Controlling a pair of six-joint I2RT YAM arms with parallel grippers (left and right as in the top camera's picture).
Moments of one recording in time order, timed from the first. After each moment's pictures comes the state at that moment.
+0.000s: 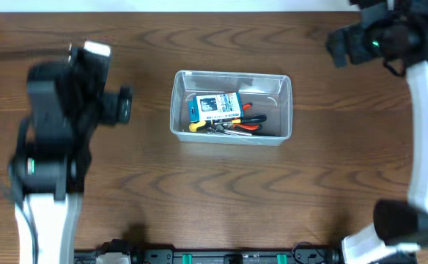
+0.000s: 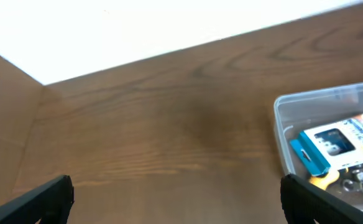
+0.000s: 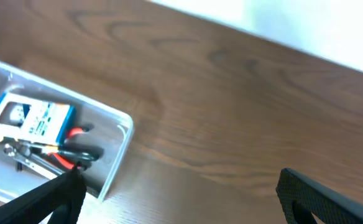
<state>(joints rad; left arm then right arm) -0.01 1.09 1.30 -0.81 -0.05 0.25 -0.01 1.73 2.10 -1.25 -0.14 -0.27</state>
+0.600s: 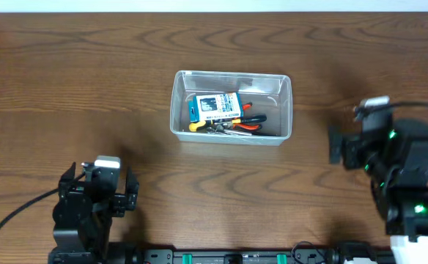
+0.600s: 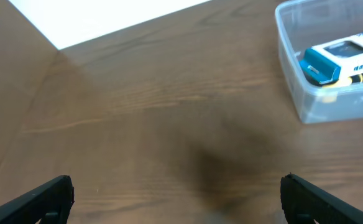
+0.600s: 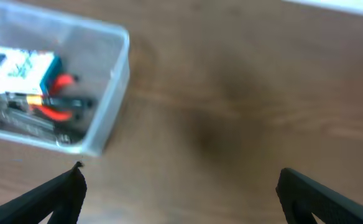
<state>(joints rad) -0.01 0.28 0.63 -0.85 -0.11 0.28 -0.02 0.82 0.87 -0.74 -0.06 -0.15</state>
